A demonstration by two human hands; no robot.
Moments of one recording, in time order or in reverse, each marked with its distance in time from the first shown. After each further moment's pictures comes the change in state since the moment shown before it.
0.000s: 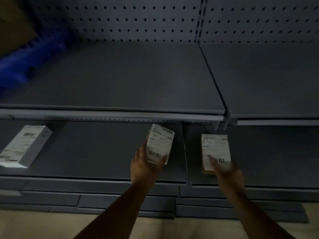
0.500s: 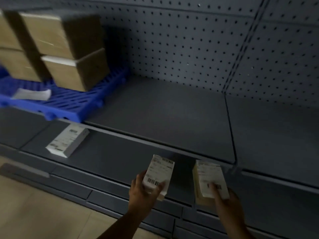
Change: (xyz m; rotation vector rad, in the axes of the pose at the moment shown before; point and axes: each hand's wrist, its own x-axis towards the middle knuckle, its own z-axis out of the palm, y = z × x) left_hand -0.053 -0.003 -0.070 -0.459 0.052 -0.367; right_hand -0.041 -0.087 -0.008 0.046 -0.118 -0.038
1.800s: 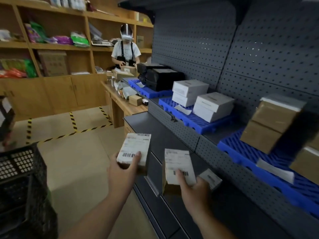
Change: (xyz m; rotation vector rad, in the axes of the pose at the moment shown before) left_hand -0.019 0.026 -0.597 -0.288 1.023 0.160; right_hand -0.372 -0.296 0.459 -0.051 -0.735 -0.503
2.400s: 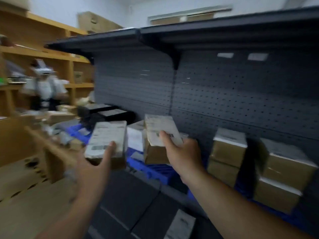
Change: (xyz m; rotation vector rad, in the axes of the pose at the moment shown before) left_hand 0.130 0.160 0.100 -0.191 -0.180 0.178; right_hand 0.104 -0.233 -0.057 0.118 0.294 -0.158
